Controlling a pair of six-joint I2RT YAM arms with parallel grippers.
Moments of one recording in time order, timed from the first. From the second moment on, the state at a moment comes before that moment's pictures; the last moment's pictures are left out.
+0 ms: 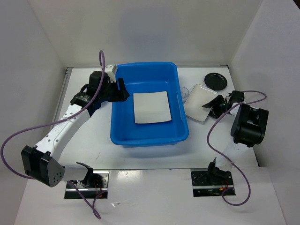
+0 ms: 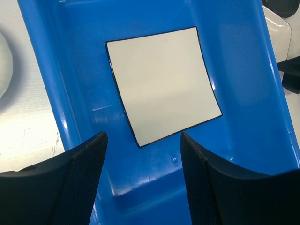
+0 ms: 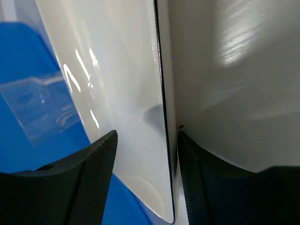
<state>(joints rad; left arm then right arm) -0.37 1.31 1.26 -0.51 0.06 -0.37 -0.40 1.84 0.96 -0.11 -0.62 0.60</state>
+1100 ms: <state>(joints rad) -0.37 1.31 1.26 -0.51 0.03 -0.35 -0.34 1.91 1.01 0.01 -0.48 0.67</state>
